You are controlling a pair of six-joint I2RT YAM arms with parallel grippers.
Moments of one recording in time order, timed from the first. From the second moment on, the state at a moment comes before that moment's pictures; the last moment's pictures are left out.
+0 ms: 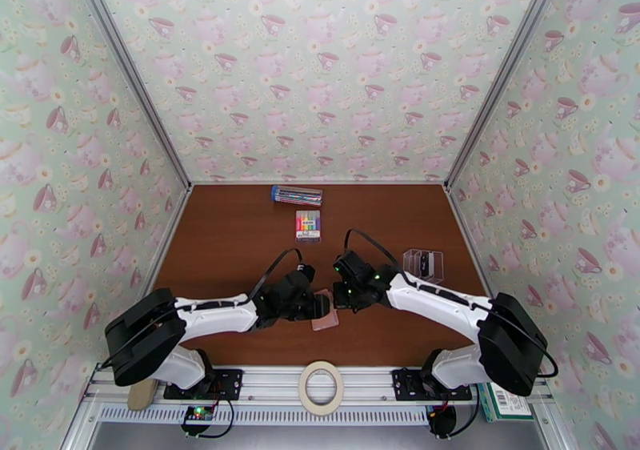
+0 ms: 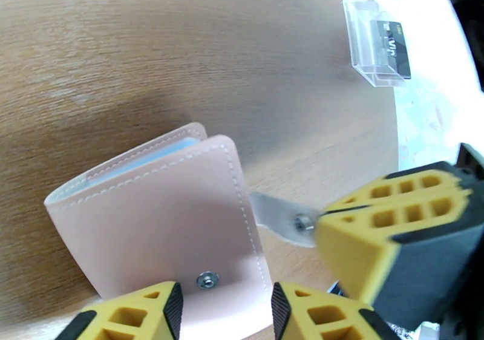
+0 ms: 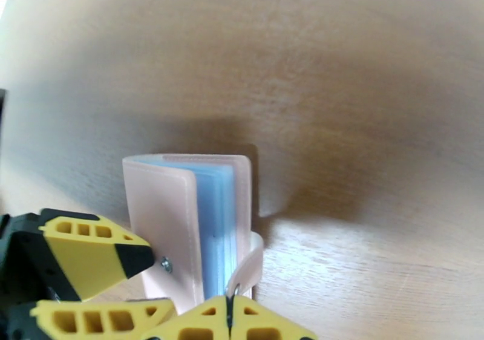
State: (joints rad) left arm -0.95 1.51 0.64 0.07 0.18 -0.92; right arm 0.84 1.40 0.87 -0.60 -0.09 0.68
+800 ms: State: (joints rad) left arm -0.94 1.45 0.63 -0.03 0.14 -0.92; right arm 0.84 1.56 0.83 -0.41 -0.24 0.71
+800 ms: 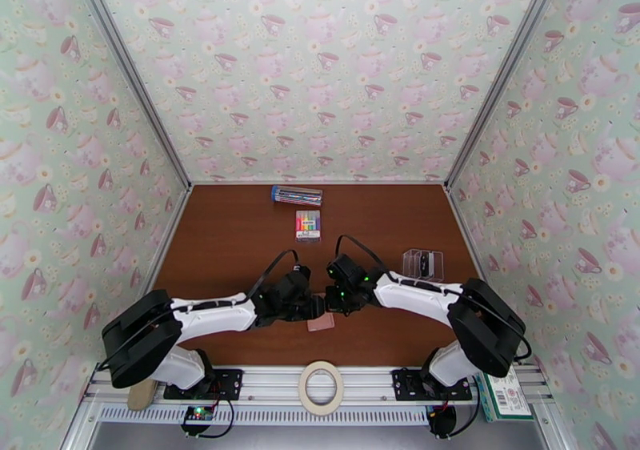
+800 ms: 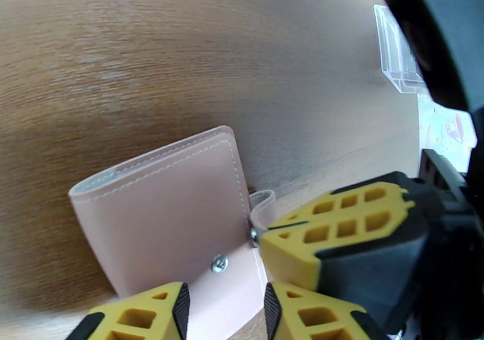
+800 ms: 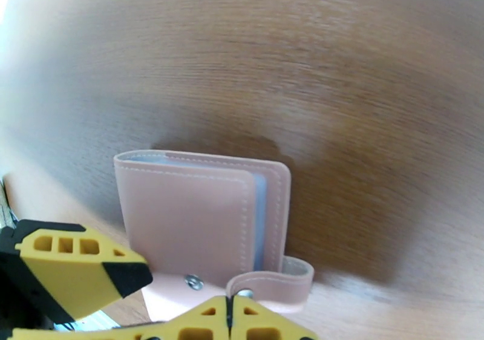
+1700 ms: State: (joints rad) left arm -0.90 1.47 0.60 -0.07 0.13 -0.95; right arm 0.84 1.57 0.83 -0.39 -0.25 0.71
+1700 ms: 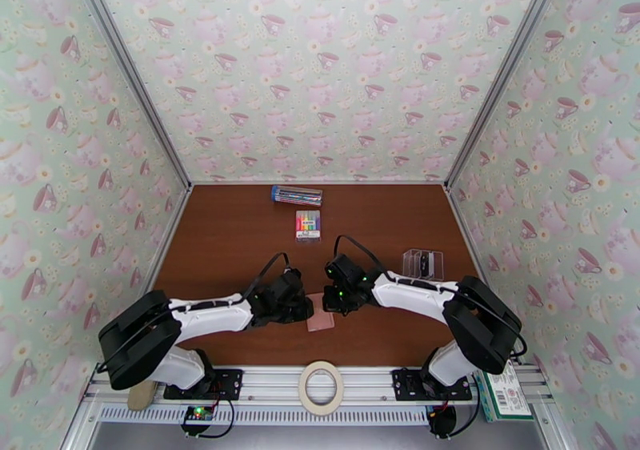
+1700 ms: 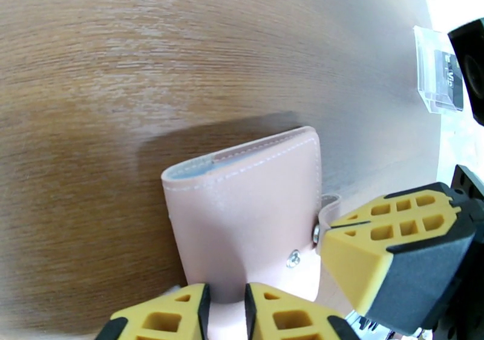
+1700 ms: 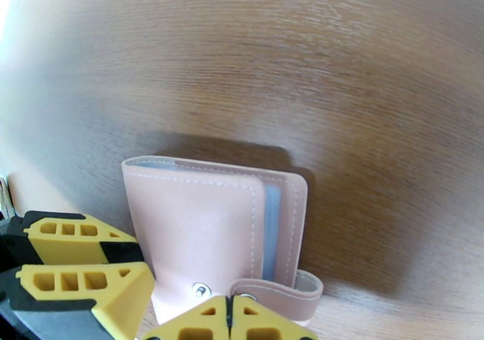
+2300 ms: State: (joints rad) left arm -0.90 1.50 0.62 -0.06 0.14 -0.95; right arm 0.84 1.53 0.85 -0.46 -0.25 0.70
